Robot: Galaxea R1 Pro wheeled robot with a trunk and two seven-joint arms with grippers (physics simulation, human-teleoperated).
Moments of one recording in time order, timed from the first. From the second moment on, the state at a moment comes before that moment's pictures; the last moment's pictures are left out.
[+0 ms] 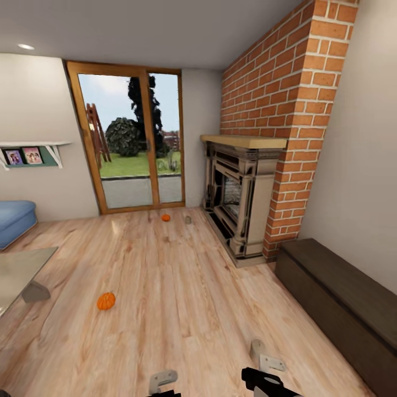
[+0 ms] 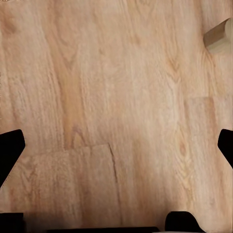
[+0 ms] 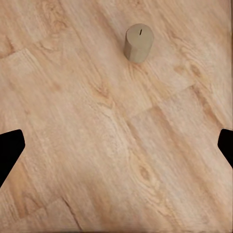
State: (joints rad) left arm -0.50 -0.17 -0.23 -0.02 0.43 0.00 0.02; right arm -0.58 0.11 0.02 0.02 -0.22 -0.11 -0.25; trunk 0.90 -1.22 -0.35
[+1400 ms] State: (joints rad) left arm -0.50 -0.17 -0.23 -0.02 0.43 0.00 0.02; right arm -0.58 0.11 0.02 0.02 -0.22 -0.11 -0.25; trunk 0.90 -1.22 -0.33
